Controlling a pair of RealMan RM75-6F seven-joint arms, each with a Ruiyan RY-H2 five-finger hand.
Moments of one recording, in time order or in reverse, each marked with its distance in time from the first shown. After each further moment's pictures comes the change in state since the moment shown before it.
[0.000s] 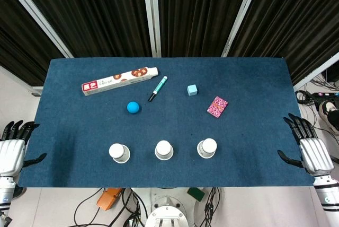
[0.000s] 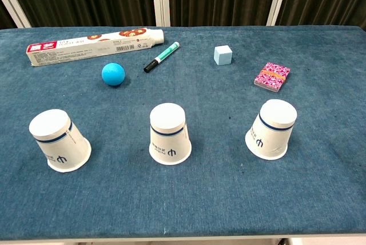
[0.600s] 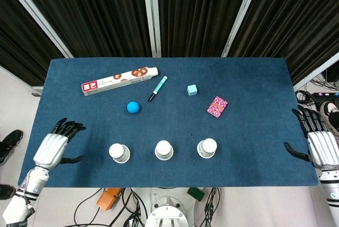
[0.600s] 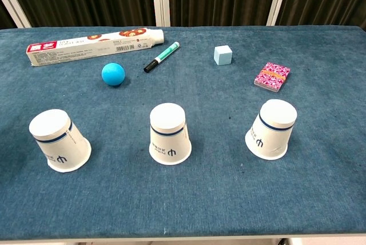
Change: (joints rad) left arm -0.160 -0.008 0.025 -0.147 0.187 -0.191 -0.061; right arm 0.004 0.059 0.043 -0.055 0.038 0.036 -0.064
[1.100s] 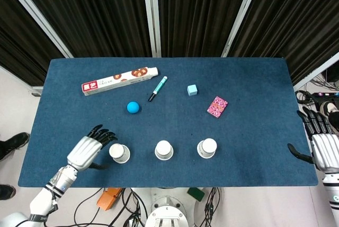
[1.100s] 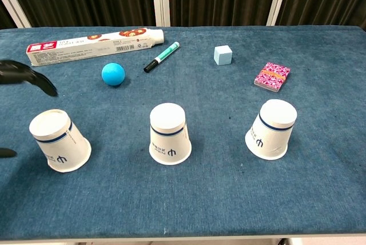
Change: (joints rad) left arm -0.112 -0.083 0.016 -0.076 -0.008 -0.175 0.183; right arm -0.015 -0.019 -0.005 0.033 0.003 0.013 0.015
